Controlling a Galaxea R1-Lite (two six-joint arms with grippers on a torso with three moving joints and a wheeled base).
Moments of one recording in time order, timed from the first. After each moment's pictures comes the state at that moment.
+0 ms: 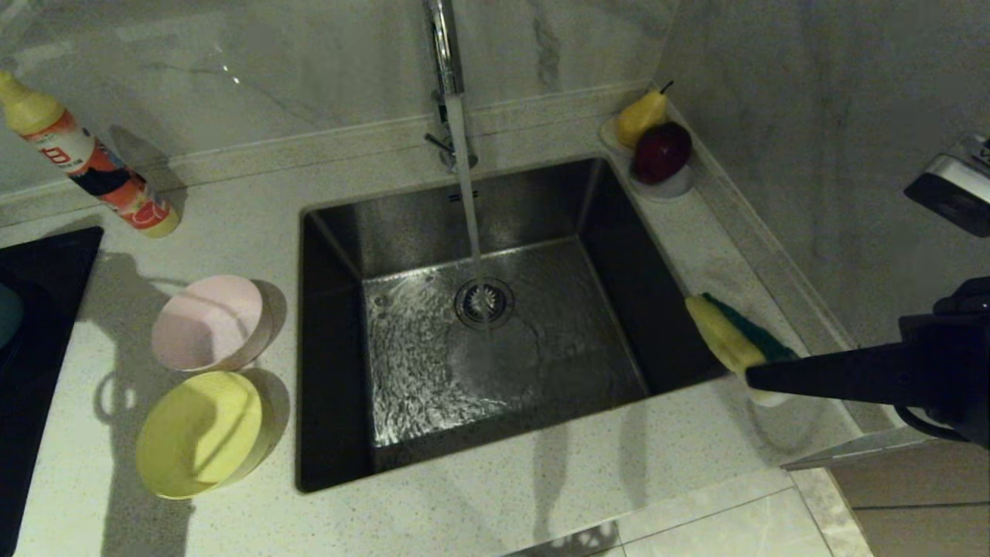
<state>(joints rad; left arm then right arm) 0.89 1.71 -1.77 0.54 -0.27 -0.79 0.52 1.22 -1.13 0.32 0.52 0.30</state>
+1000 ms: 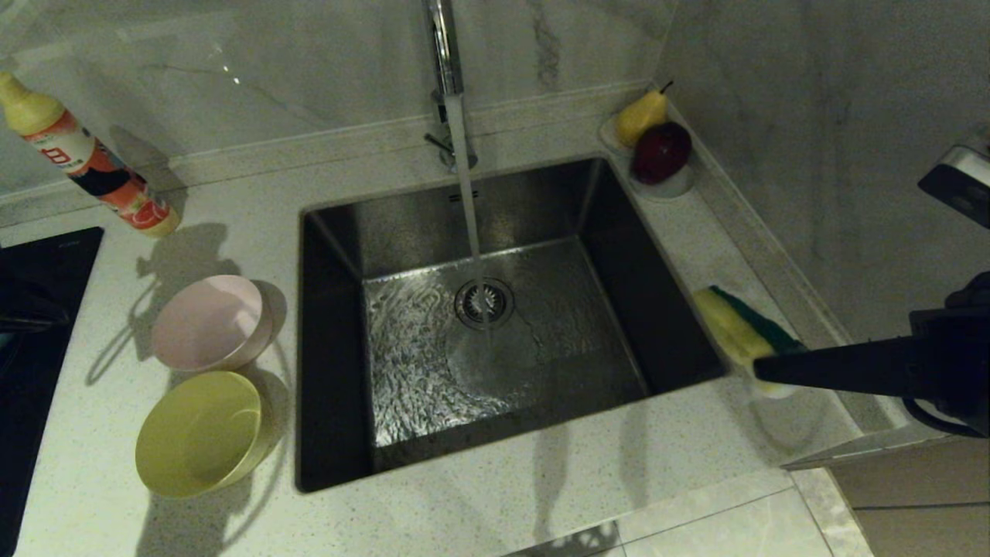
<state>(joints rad) 0.43 1.44 -1.50 0.83 -0.28 -0.28 0.51 1.21 -1.13 0.32 0.51 0.31</state>
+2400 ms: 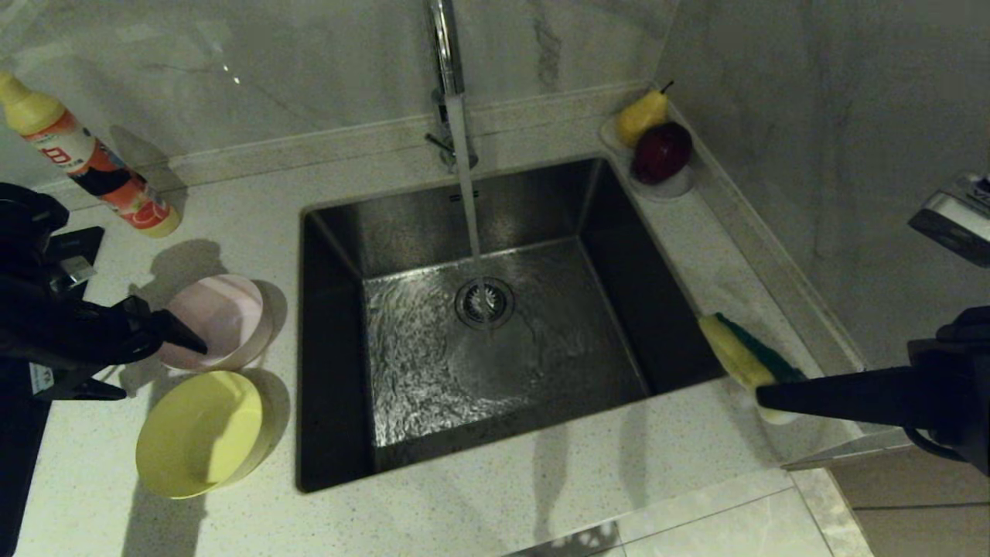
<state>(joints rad) 0.34 1.75 -1.42 0.66 -0.20 -0.35 0.48 1.19 -1.06 0.30 0.51 0.30</state>
